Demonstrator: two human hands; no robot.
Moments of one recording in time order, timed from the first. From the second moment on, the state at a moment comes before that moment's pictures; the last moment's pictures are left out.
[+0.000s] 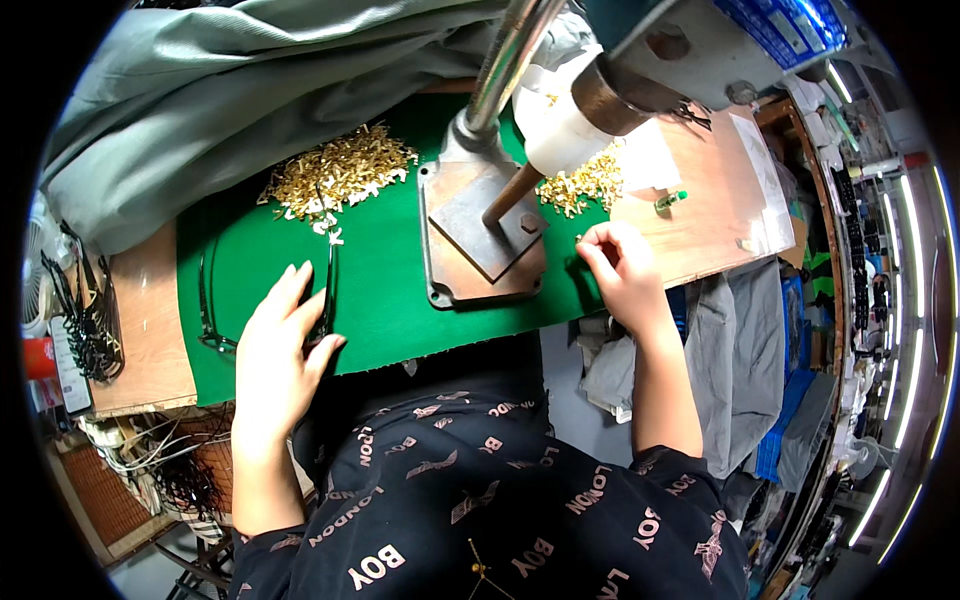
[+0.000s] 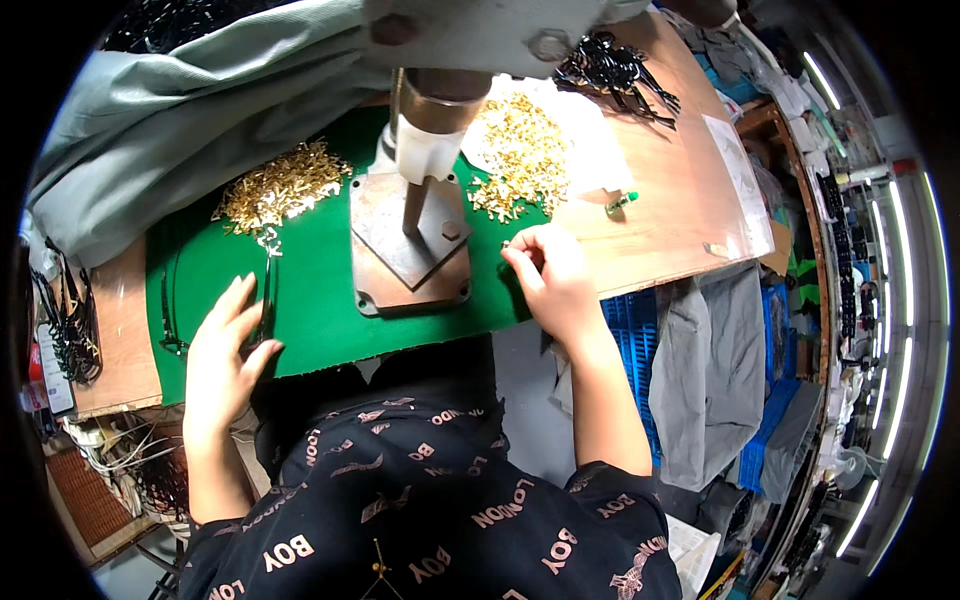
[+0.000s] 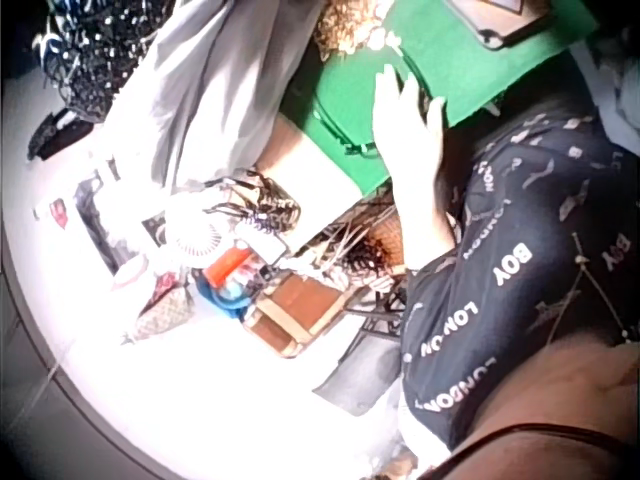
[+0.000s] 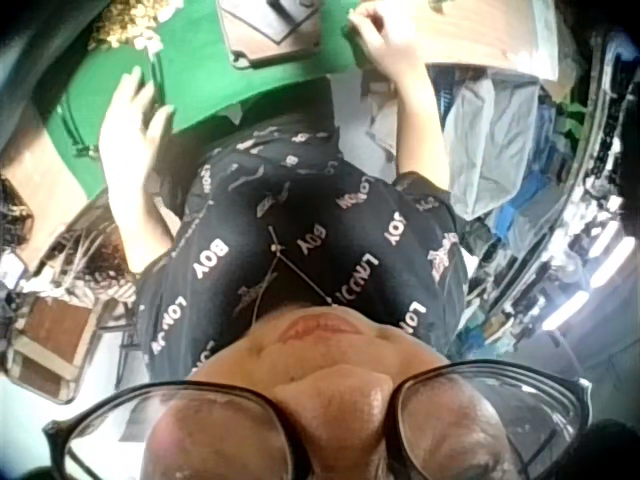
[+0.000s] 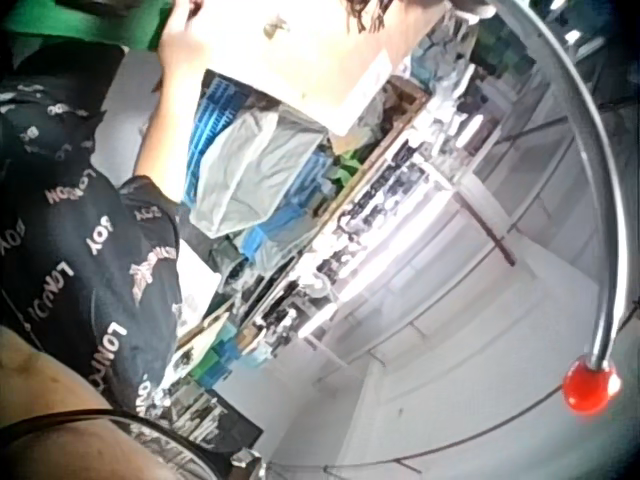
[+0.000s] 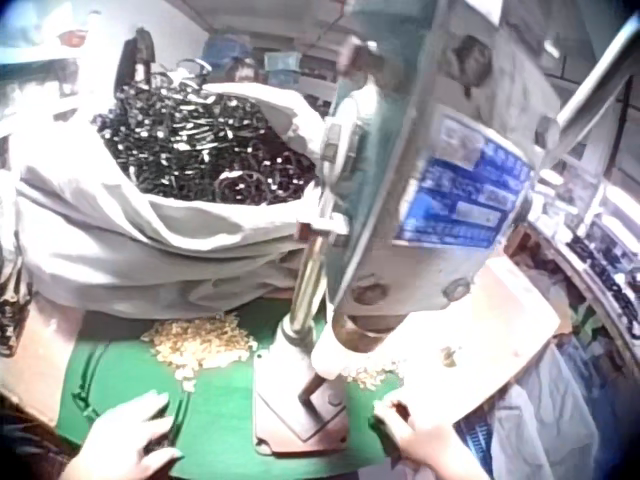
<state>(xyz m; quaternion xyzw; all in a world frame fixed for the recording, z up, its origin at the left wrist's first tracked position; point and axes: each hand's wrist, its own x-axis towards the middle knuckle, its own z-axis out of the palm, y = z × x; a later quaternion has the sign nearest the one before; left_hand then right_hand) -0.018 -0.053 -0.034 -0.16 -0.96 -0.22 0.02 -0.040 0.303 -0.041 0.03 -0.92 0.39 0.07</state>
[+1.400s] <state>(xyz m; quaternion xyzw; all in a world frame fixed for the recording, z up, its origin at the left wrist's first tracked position) -0.020 -0.001 0.008 -0.30 -0.72 -0.62 -0.03 -0.029 0.186 0.018 0.23 -0.72 0.65 -0.10</state>
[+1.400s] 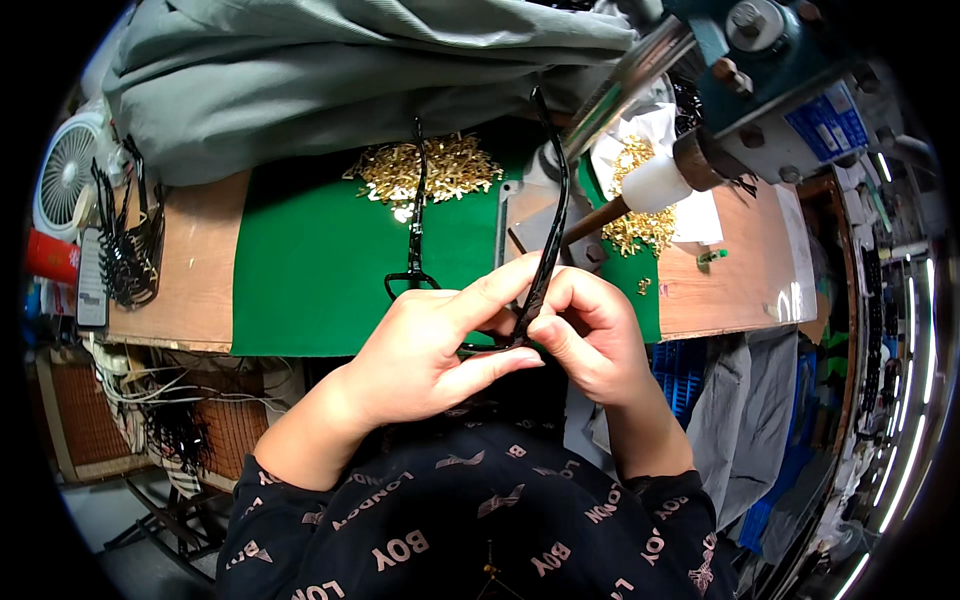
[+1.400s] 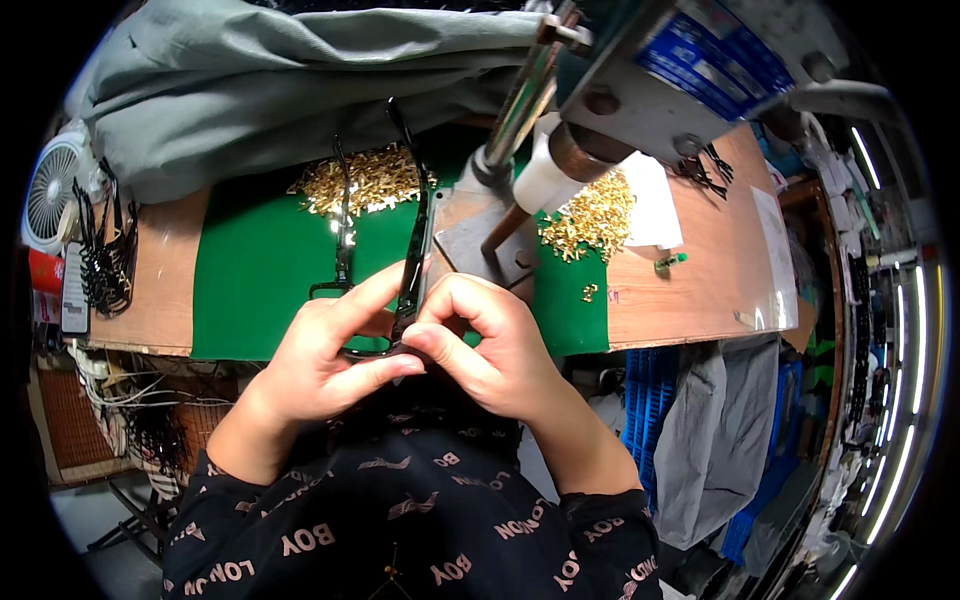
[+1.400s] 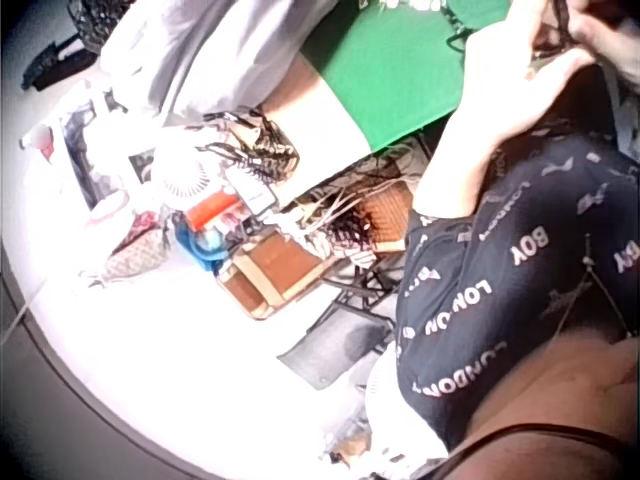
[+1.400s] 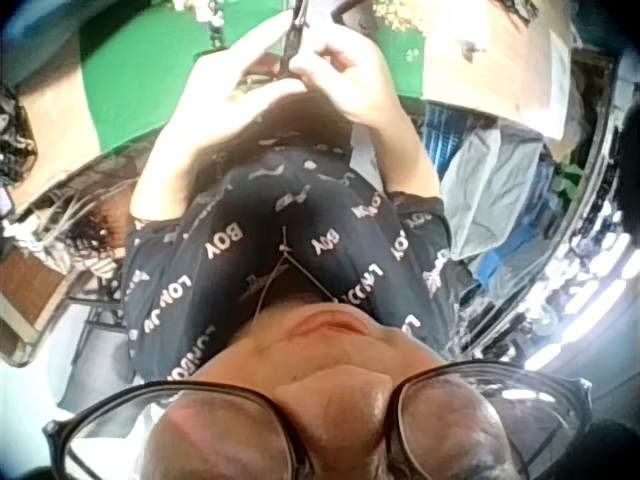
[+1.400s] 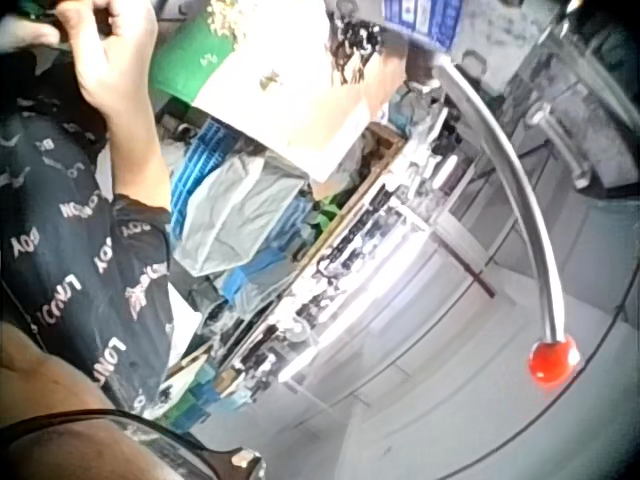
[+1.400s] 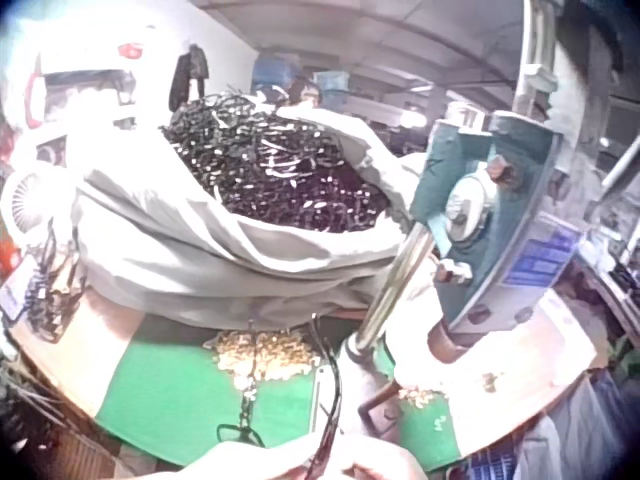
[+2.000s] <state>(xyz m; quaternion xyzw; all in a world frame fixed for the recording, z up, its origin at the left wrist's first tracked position) -0.023 0.013 0.017 -0.41 -0.74 -0.53 -0.02 -0.028 0.212 0.036 0.17 -0.69 0.66 -0.25</state>
